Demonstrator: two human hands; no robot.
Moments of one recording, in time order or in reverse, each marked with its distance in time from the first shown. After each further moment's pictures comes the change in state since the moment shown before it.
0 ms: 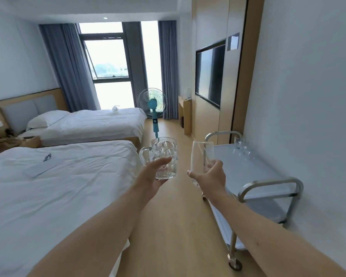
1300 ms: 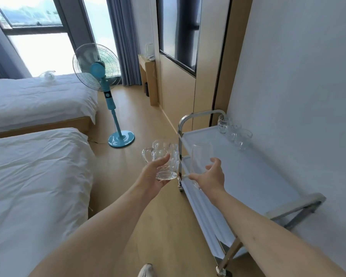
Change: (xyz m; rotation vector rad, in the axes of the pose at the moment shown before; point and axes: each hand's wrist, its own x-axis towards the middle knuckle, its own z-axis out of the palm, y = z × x) left_hand 0.459 -0.108 0.046 -0.024 -0.073 -0.386; right_hand 0.380 0.181 0.100 -0.103 0.040 0.317
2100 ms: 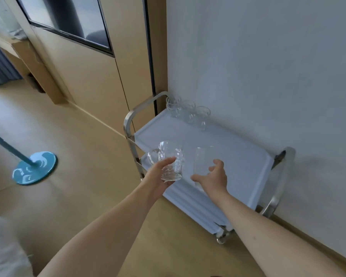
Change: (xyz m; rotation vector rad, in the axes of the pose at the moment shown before) left_hand 0.245 0.019 0.024 0.292 -0.446 -0.491; right_hand 0.114 0.039 0.060 0.041 0.489 0.420
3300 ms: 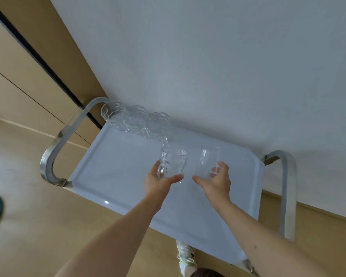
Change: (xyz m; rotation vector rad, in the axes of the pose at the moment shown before) left_hand 0.276 -0.006 0.098 0.758 0.184 0.046; right_hand 0.235 0.067 -0.028 0.157 0.288 0.294
